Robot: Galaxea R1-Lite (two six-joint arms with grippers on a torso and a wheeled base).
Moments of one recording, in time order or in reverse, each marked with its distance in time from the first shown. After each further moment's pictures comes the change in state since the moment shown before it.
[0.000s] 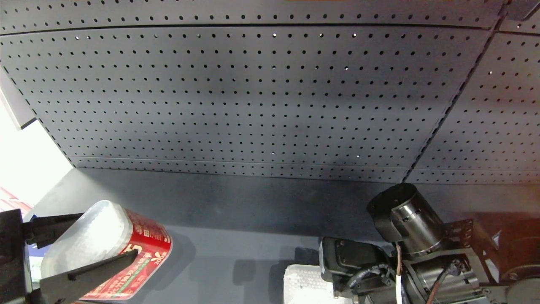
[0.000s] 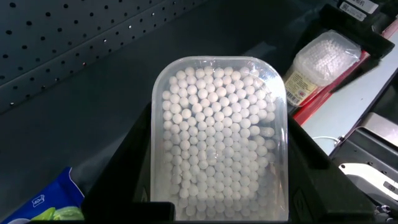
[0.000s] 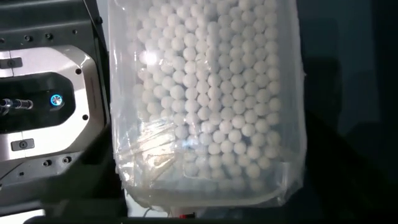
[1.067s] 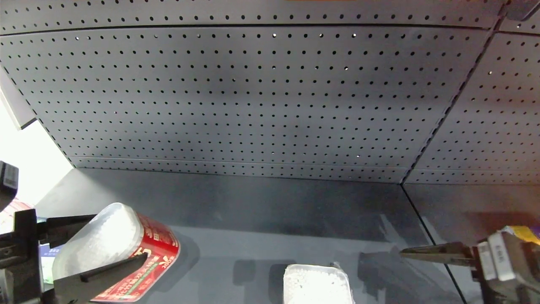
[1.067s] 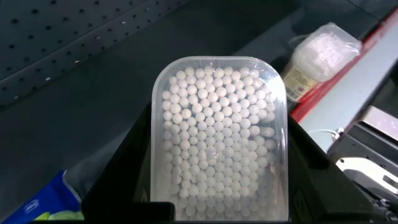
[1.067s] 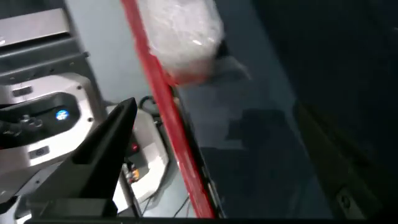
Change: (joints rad) left arm -0.041 0.039 -0.007 0.000 0.008 0.011; right arm -0.115 -0.590 0.248 0.005 -0.083 0.129
